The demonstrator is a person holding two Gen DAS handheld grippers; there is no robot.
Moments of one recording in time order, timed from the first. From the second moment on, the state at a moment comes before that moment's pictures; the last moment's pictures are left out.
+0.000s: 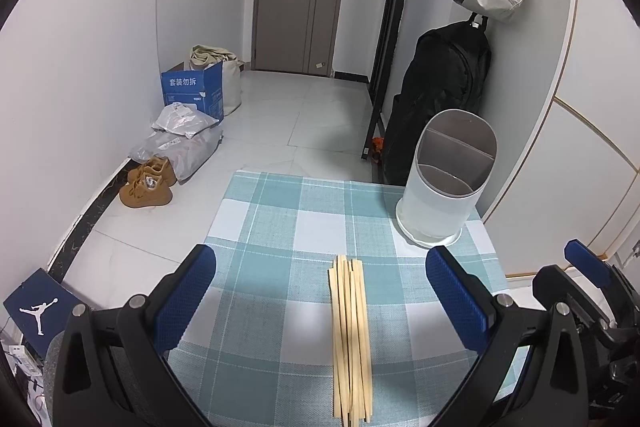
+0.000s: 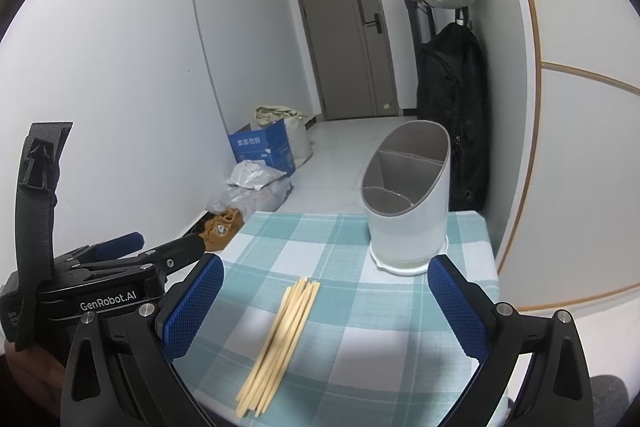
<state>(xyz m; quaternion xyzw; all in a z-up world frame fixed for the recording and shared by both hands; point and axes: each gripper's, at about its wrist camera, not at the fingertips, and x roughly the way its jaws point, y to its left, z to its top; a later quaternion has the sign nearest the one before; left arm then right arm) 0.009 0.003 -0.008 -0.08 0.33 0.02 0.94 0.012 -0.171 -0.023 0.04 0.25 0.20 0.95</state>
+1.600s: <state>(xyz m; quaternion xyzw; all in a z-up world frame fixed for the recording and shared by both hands) 0.048 0.015 -0.028 -0.10 0.37 0.00 0.92 0.027 -0.172 -0.035 0.03 0.27 0.20 0.94</state>
